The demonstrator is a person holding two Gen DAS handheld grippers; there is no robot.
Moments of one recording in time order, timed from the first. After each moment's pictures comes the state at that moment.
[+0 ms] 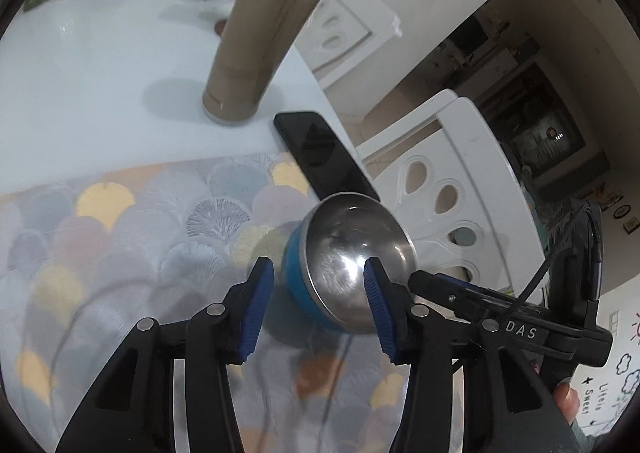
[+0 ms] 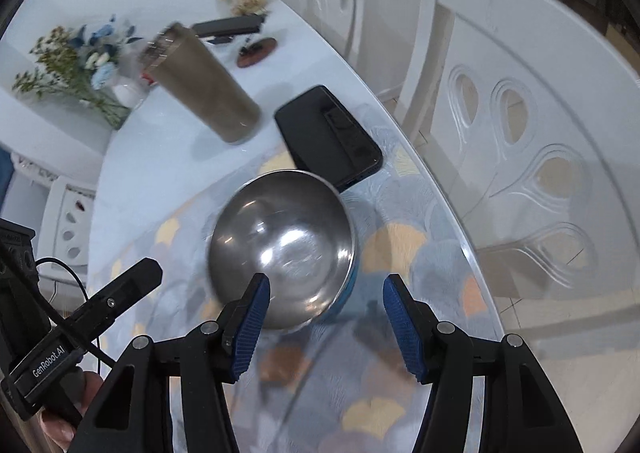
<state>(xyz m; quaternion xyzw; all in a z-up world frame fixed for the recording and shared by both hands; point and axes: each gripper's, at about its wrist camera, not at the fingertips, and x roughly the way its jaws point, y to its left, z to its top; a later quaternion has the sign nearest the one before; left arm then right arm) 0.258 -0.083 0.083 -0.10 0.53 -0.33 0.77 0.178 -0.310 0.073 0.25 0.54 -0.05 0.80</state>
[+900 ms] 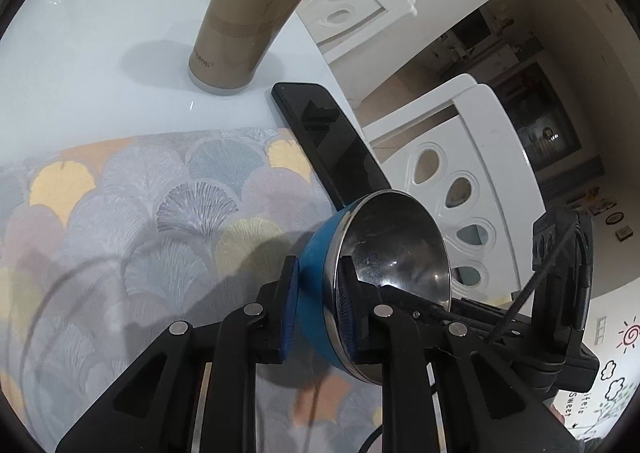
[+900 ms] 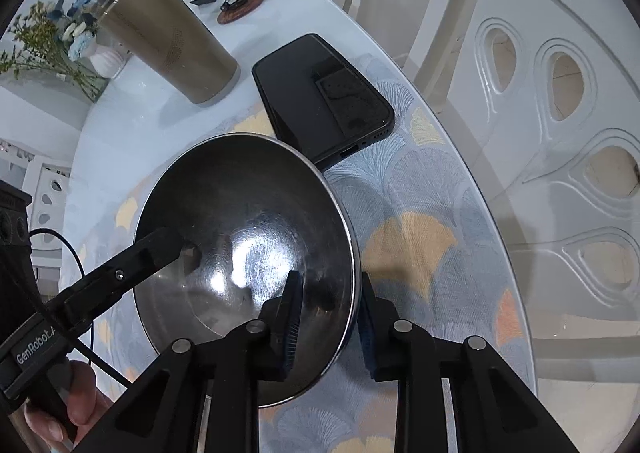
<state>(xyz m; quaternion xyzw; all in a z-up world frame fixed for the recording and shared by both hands) 0.268 -0.096 0.055 -0.11 0.56 -0.34 0.75 0.198 -0.299 0.024 0.23 0.58 -0.04 0.78</state>
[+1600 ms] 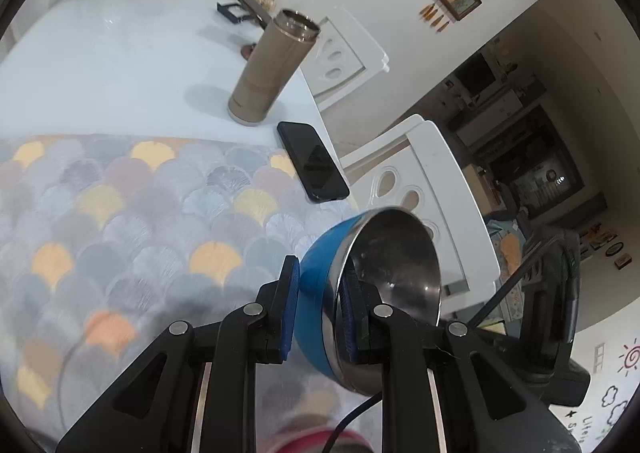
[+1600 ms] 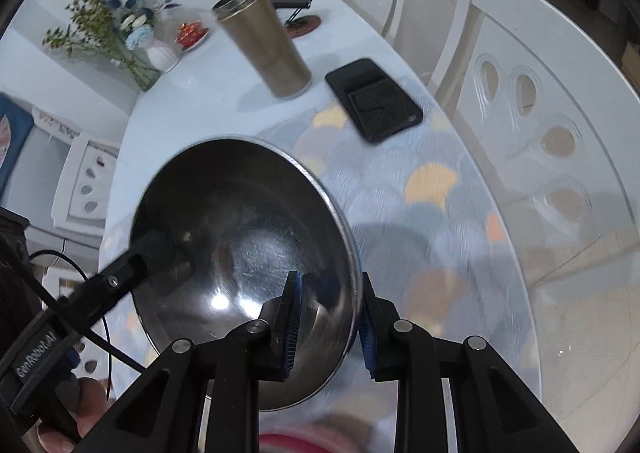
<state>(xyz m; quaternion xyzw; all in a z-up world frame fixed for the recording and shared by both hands) 0.154 -0.033 0.150 -0.15 0.49 -0.29 0.81 0.115 -0.244 0.111 0.22 0.56 0.00 0.80</state>
